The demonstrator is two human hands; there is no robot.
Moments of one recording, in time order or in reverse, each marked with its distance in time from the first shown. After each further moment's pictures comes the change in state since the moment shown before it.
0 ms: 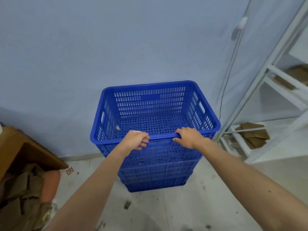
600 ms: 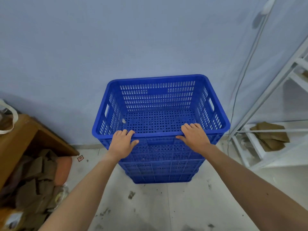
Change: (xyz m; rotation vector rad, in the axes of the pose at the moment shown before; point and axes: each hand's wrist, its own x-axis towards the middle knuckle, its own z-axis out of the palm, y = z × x) left_hand 0.023 -0.064 -0.019 1.198 0.385 0.339; right_hand 0.018 0.025 0.035 -0.205 0.373 -0.188
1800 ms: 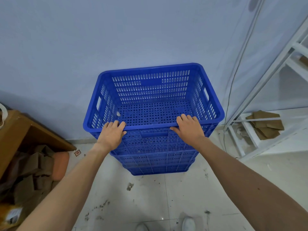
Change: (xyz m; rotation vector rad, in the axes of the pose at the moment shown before) left_hand 0.010 -0.016 0.008 0.149 0.020 0.081; right_hand -0.007 -0.007 0.006 0.008 -0.003 0.140
